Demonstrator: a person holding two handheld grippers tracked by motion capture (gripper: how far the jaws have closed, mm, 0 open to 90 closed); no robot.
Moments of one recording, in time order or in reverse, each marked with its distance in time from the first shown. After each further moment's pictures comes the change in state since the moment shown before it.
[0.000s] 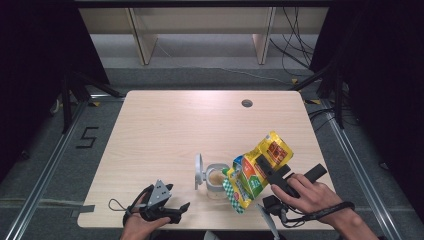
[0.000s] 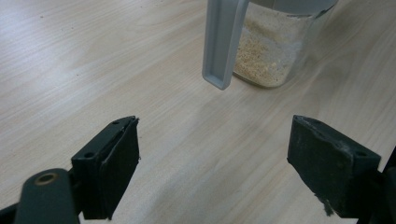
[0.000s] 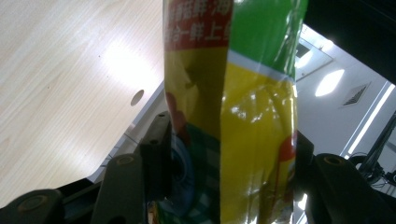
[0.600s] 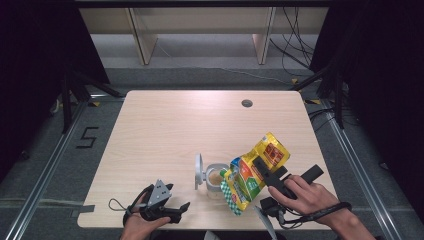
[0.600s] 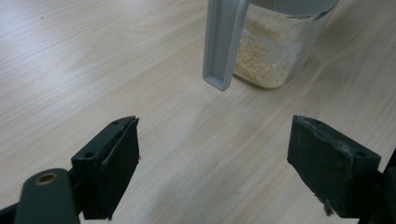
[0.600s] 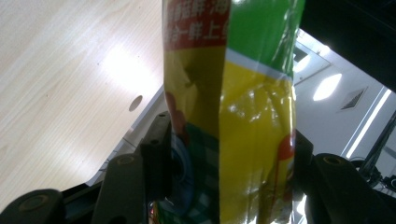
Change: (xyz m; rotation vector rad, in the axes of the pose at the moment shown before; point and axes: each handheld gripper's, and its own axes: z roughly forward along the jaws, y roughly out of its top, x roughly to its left) left arm 0.000 0.001 0.000 0.001 -0.002 -0.001; right arm -0.002 0.006 0.000 -0.015 -0.003 -0.016
